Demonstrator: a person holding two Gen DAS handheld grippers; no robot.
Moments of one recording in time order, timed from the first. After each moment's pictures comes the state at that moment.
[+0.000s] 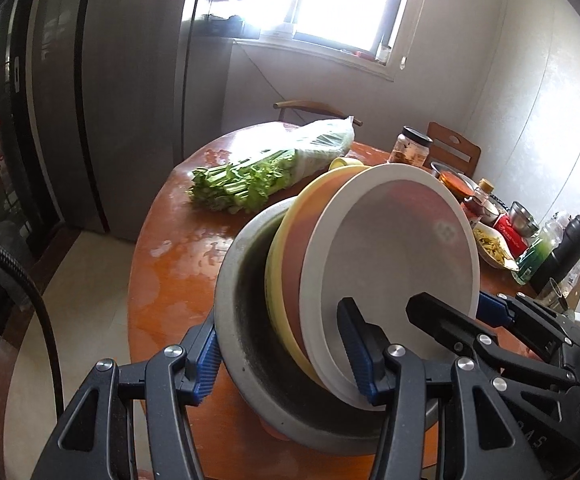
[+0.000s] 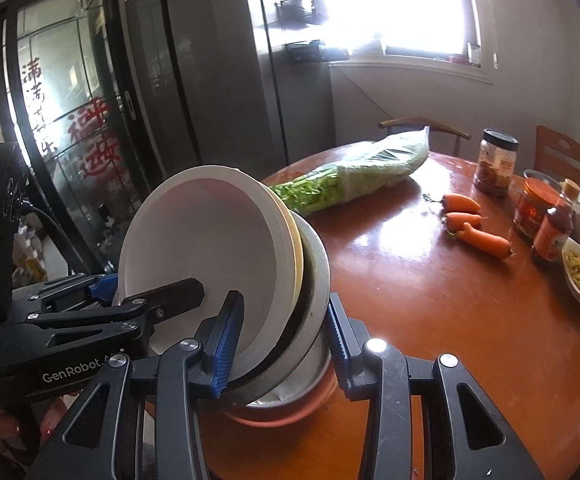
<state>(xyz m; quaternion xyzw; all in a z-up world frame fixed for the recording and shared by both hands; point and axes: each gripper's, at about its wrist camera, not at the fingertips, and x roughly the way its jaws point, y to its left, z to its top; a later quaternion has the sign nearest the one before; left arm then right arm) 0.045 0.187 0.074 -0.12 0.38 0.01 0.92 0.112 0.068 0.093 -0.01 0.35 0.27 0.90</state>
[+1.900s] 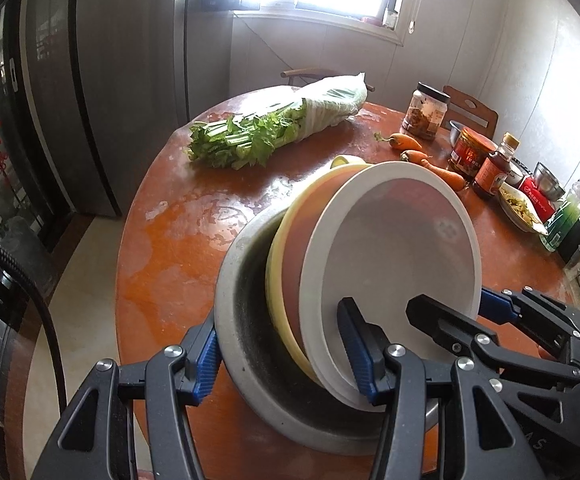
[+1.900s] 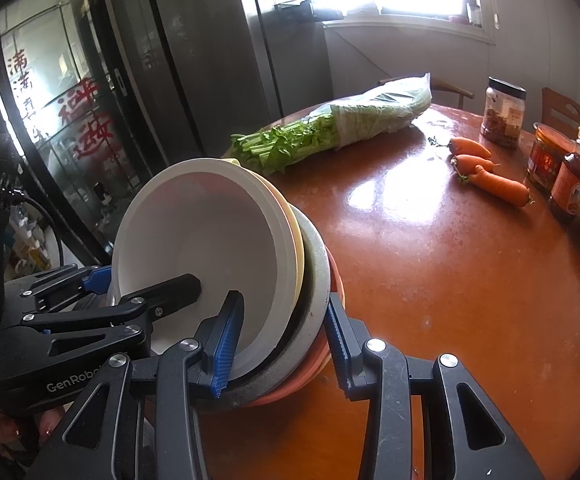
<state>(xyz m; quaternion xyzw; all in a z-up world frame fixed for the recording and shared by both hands) 0.062 0.170 0.025 -0.08 0.43 0.02 0.90 0.115 0.067 0.041 0.00 0.41 0.27 0.87</state>
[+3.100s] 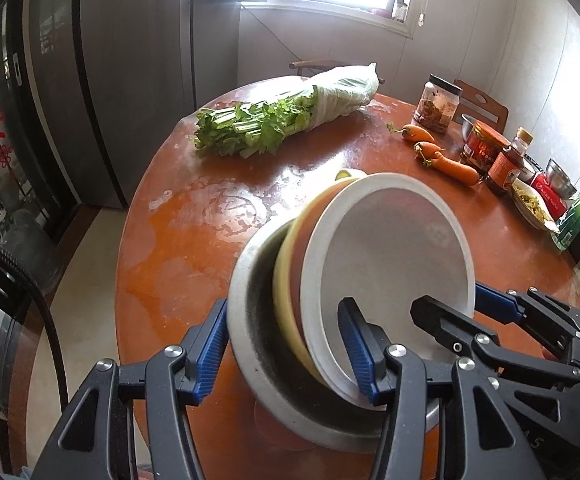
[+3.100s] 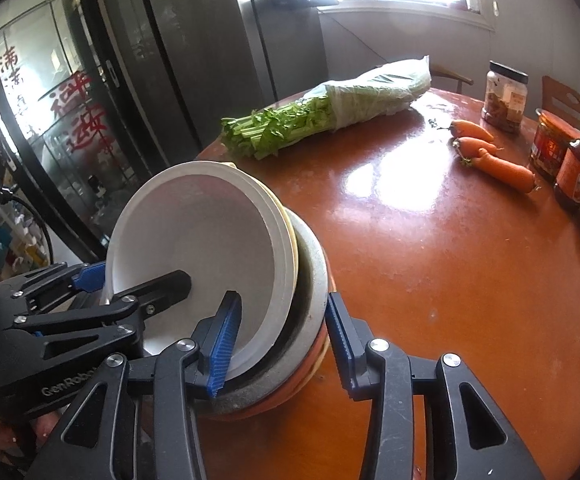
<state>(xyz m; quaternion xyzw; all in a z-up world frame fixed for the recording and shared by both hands) 0.069 0.174 0.013 -0.08 0.44 0.04 0.89 0.122 0.072 0.028 0.00 0.43 0.26 0.87</state>
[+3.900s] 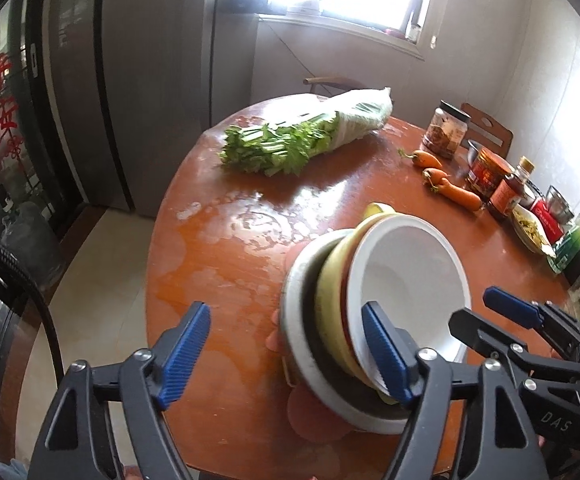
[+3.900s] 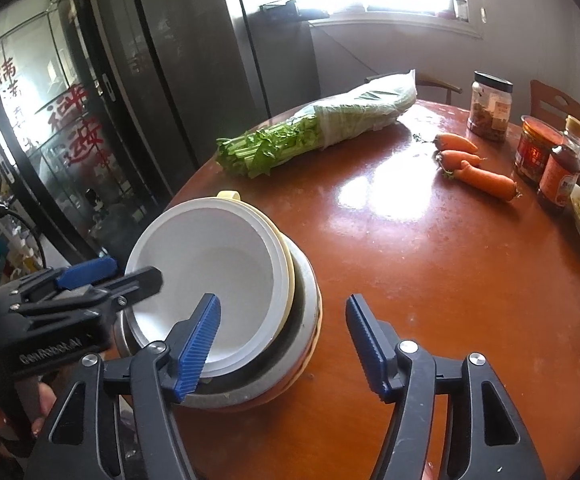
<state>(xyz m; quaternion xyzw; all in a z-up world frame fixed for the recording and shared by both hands) 0.056 0.201 0.031 -0.10 0.42 0.05 0.90 0.118 0.058 0.046 0.02 0.42 0.25 0.87</state>
